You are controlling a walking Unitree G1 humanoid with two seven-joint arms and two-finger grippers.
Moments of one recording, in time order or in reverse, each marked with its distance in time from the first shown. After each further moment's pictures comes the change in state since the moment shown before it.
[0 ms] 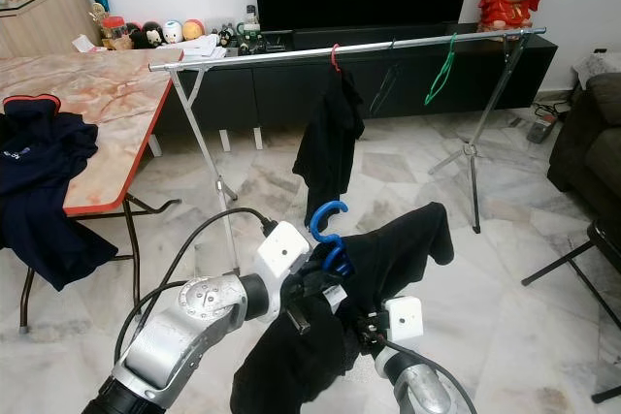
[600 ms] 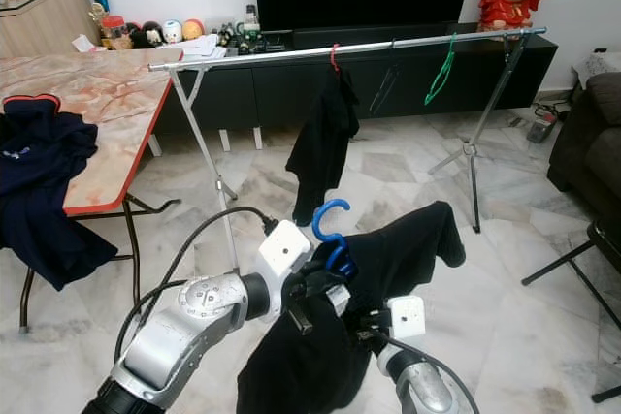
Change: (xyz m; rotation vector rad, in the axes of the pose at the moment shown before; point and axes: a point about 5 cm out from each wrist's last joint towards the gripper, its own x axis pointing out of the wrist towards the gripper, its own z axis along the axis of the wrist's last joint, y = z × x) left arm -0.002 -0.002 0.005 -0.004 -0.015 -0.012; right arm 0.000 -0.005 -0.004 0.000 0.025 -0.027
